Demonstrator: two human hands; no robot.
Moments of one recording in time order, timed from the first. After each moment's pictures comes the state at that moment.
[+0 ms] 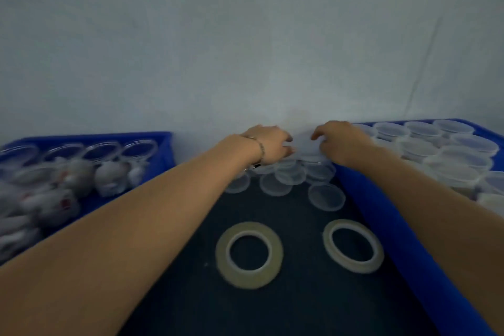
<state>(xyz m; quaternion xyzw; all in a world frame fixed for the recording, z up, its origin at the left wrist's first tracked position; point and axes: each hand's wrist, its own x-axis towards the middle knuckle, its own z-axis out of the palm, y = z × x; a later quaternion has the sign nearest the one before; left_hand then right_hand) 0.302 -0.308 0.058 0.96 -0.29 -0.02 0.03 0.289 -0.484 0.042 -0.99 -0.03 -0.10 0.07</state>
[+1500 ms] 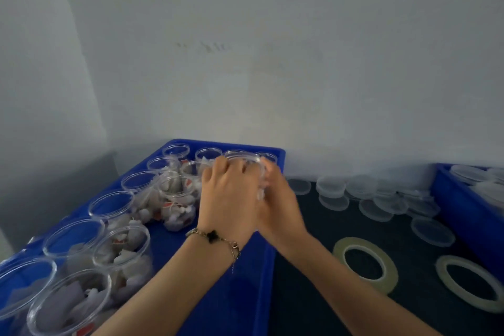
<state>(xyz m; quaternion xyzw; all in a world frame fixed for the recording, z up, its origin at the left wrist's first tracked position) 0.104 -0.043 0.060 0.94 -0.04 0.35 0.05 0.137 -0.131 0.032 -0.75 -0.24 -0.08 0.61</state>
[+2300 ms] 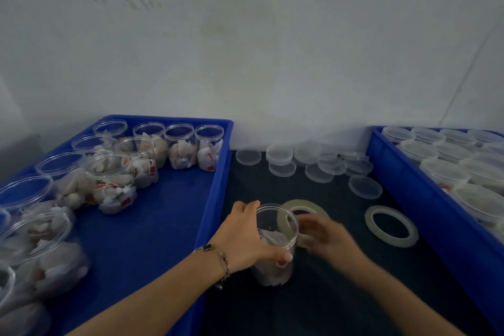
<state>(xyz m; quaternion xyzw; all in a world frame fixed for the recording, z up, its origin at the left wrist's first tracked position) 0.113 -0.132 -0.033 0.94 -0.12 -0.10 0.31 0.122 -0.341 -0.081 -0.82 -0.12 0.07 0.56</state>
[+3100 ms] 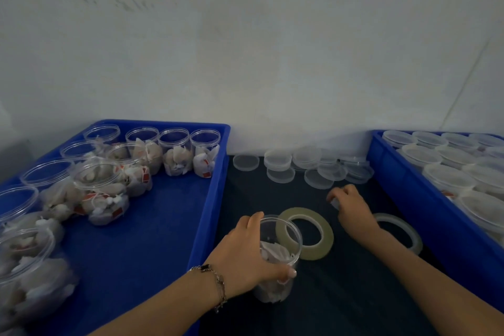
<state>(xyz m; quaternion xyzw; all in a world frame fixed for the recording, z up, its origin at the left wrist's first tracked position) 0.116 -0.134 -0.038 0.93 -0.15 -0.10 0.32 0.222 -0.400 -0.085 -0.99 -0.02 -0.09 0.13</state>
